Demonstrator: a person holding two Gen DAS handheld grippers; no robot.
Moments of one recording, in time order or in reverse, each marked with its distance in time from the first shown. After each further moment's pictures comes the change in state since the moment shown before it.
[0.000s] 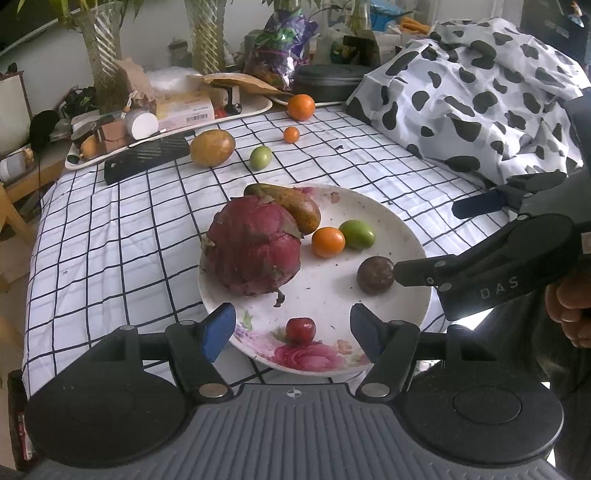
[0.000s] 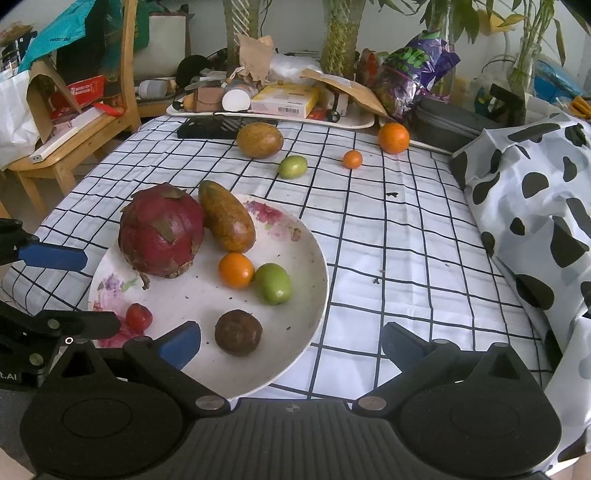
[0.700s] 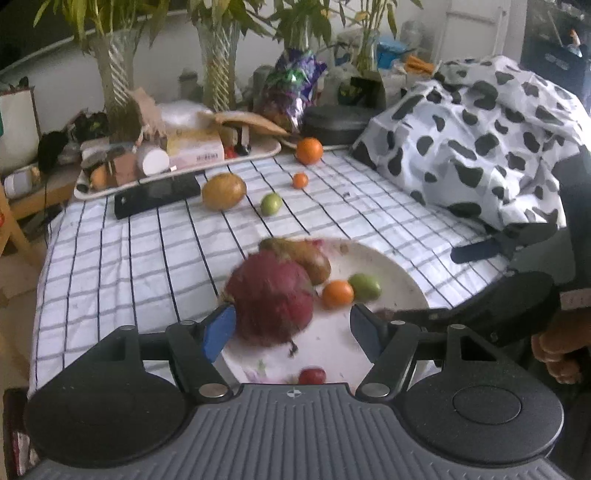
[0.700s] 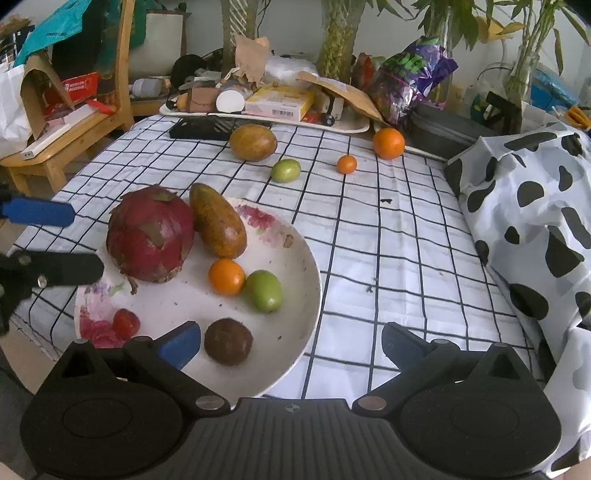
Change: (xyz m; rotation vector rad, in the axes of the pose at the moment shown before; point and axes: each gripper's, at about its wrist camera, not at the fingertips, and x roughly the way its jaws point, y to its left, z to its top) left arm -0.011 0.013 0.019 -0.029 -0.129 0.002; right arm 0.007 0.002 0.005 -0.017 -0.013 -0.040
